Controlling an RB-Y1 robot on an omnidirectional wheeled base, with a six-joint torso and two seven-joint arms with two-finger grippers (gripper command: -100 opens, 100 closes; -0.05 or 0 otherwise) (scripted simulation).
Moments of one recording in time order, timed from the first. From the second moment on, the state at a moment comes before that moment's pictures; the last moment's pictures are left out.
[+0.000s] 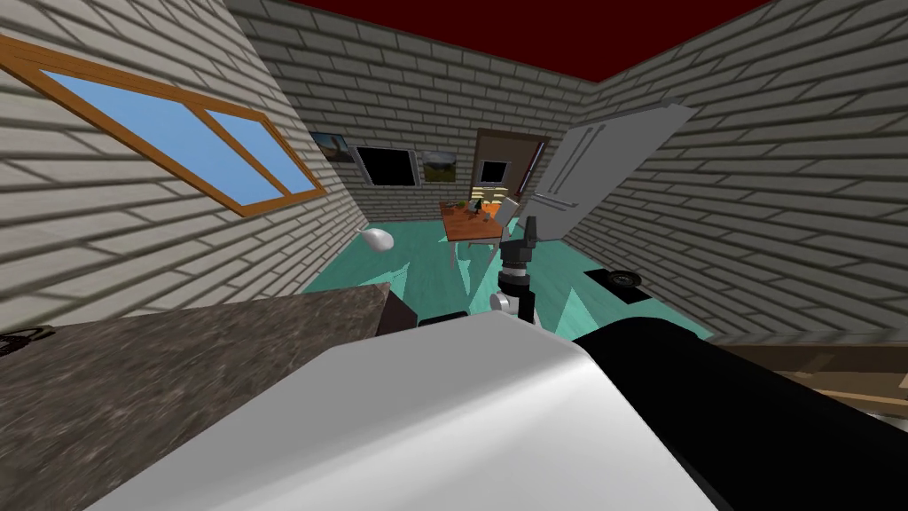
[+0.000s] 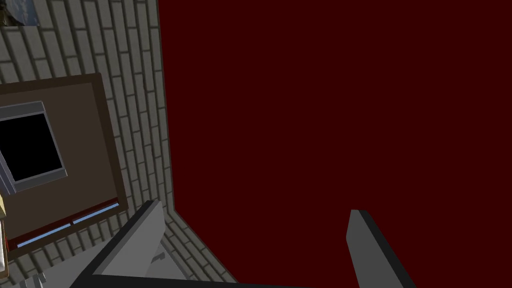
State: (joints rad) left arm 1.65 1.25 0.20 -1.60 -0.38 -0.57 -0.25; right arm 0.53 -0.01 0.03 -2.39 -0.12 -0.50 0.09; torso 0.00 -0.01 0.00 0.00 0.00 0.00
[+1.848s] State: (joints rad) left arm 1.63 1.20 0.21 -1.52 -0.34 -0.53 -0.22; right arm 0.53 -0.01 0.03 -2.39 -0.12 -0.50 0.09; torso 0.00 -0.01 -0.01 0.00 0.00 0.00
